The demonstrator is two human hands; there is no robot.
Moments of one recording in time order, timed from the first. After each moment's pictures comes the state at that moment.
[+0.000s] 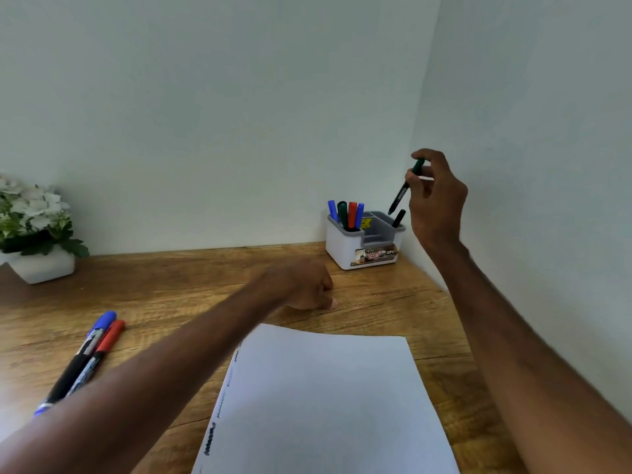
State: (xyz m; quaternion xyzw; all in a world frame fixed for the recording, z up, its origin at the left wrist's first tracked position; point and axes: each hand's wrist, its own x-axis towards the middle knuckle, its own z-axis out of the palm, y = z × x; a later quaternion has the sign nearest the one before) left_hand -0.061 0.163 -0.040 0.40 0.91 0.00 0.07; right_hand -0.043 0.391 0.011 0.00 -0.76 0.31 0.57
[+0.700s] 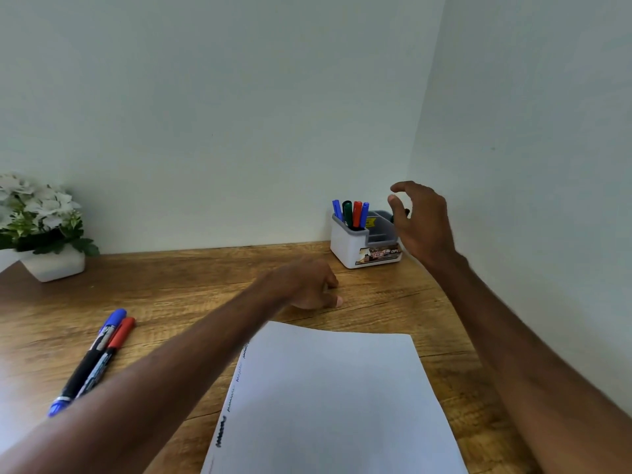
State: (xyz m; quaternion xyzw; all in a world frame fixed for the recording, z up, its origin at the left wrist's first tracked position) left_hand -0.062 0.163 -0.045 0.40 0.91 0.04 0.07; right_hand -0.044 0.385 -0.013 -0.02 -0.87 0.20 0.45
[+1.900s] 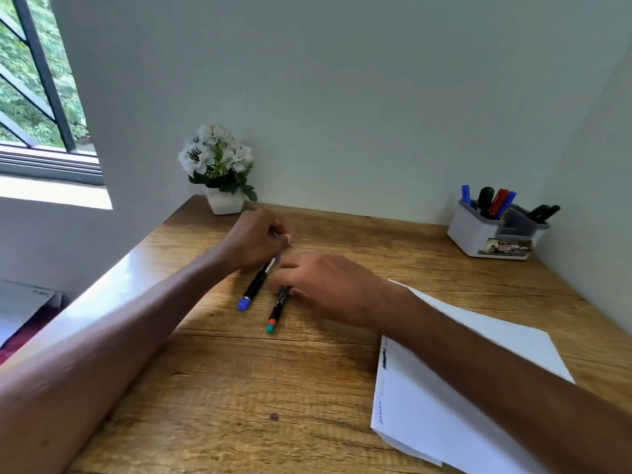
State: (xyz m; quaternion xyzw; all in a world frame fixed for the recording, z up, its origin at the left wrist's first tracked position) left_hand -0.067 -0.119 -0.083 0.16 0.93 0.28 -0.15; right_hand 0.026 0.063 -0.055 0.47 -0.87 0.01 0.10
